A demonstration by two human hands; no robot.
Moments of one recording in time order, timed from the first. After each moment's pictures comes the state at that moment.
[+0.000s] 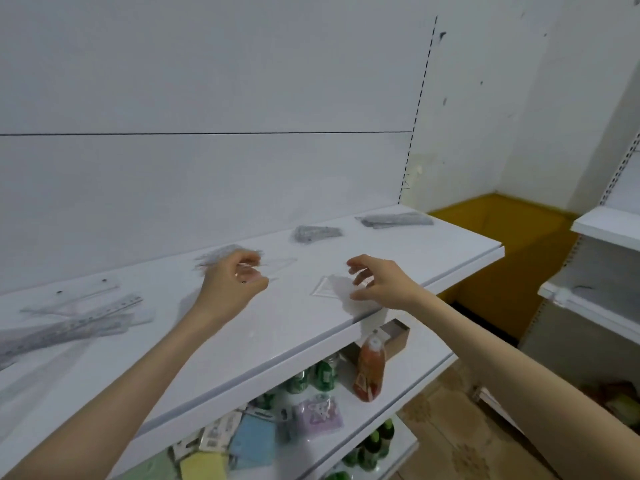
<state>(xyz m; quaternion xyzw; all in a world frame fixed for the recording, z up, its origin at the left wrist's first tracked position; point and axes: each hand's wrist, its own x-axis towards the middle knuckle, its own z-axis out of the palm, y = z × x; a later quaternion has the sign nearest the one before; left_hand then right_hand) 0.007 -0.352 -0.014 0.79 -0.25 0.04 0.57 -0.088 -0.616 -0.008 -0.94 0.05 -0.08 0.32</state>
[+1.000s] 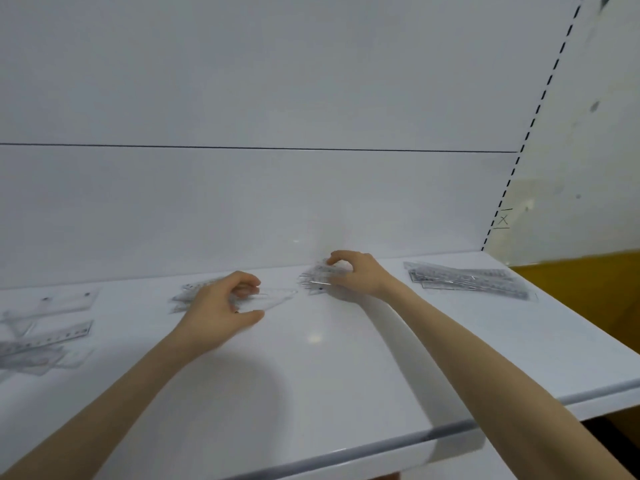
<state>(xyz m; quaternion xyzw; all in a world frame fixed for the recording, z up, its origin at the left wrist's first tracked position) 0.070 -0.429 -0.012 0.87 -0.15 0.10 0.45 0.146 -0.704 -0.010 -0.93 -0.09 -0.02 0.35</state>
